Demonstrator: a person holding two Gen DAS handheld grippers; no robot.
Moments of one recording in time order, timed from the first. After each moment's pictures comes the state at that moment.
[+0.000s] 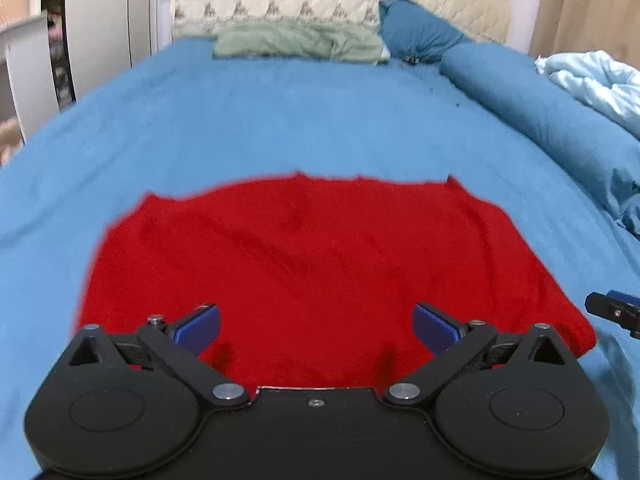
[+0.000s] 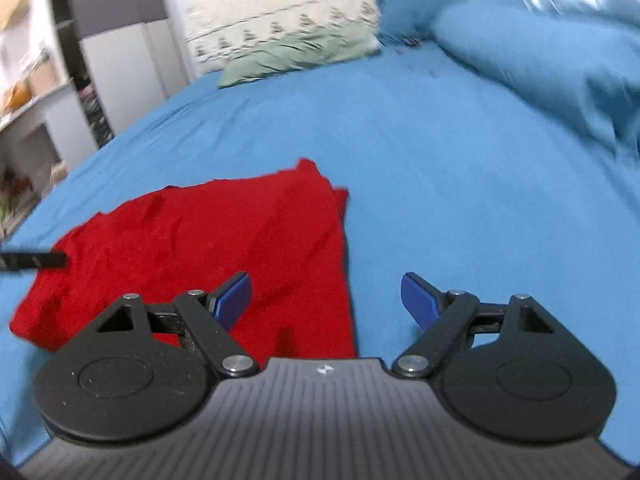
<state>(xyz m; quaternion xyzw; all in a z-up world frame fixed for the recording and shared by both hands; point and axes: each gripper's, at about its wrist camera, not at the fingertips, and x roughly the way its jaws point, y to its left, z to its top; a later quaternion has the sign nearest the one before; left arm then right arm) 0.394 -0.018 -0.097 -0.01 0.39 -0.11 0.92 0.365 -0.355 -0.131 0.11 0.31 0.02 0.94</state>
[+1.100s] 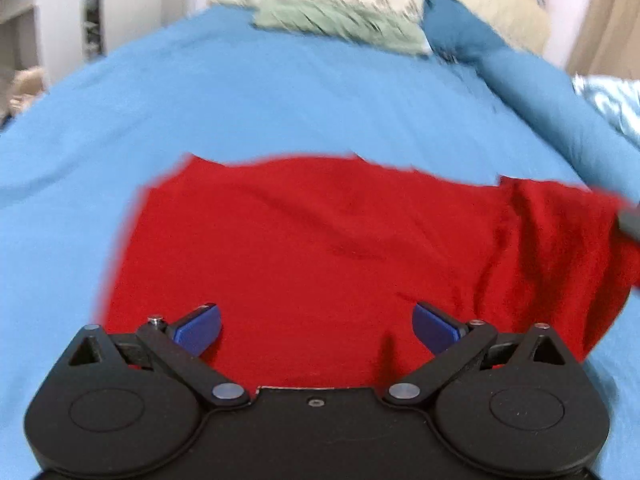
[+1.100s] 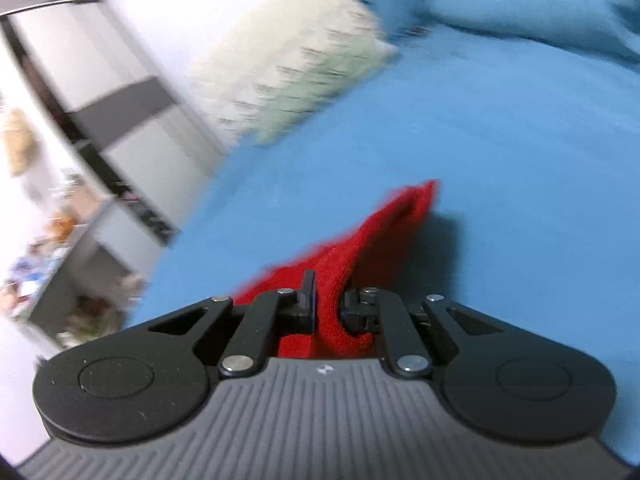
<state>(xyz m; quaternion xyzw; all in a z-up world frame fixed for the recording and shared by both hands) 0.392 0.048 -0.095 -0.06 0.41 -0.08 0.91 0.404 -0.280 -0.063 0.29 0.25 0.12 0.92</state>
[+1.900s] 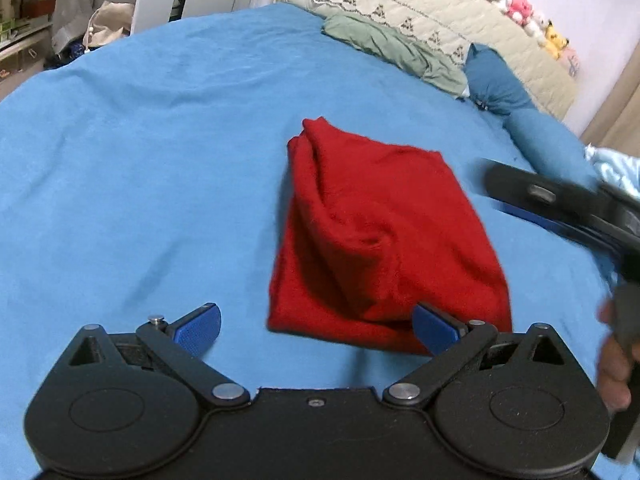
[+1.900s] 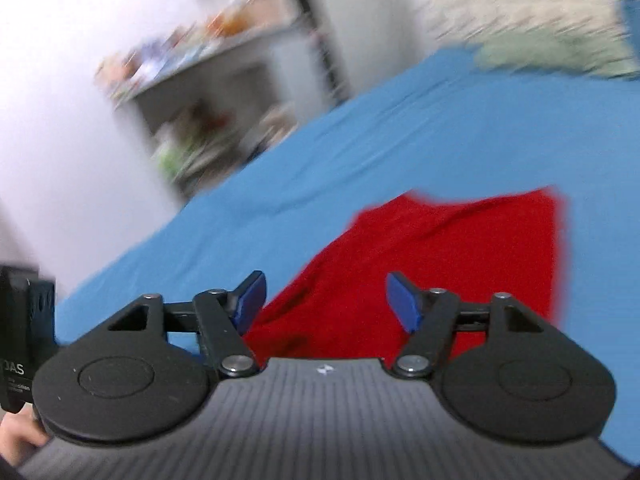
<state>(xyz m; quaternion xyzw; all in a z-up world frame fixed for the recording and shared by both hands) 0.308 0.169 -0.119 -0.17 0.40 -0.06 0.90 0.393 -0.085 -0.082 0.07 0.27 0.27 0.92</state>
